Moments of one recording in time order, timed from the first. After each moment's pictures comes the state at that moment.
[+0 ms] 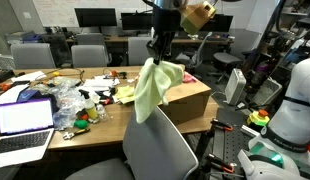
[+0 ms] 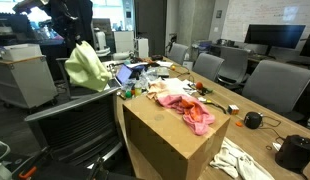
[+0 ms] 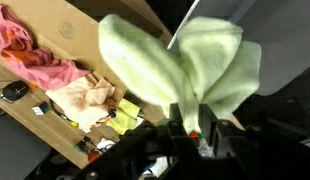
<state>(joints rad) 0.04 -0.36 0.29 -2.27 -0.26 2.08 0.49</state>
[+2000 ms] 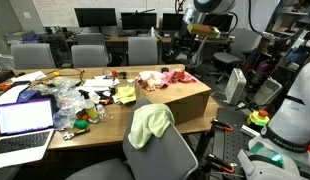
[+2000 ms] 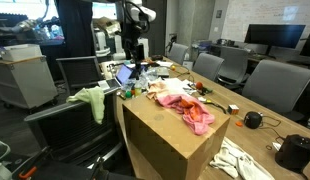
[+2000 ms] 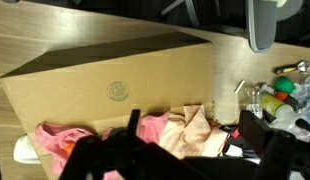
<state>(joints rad) -0.19 -0.27 -0.13 -2.38 0.06 2.27 0.42</state>
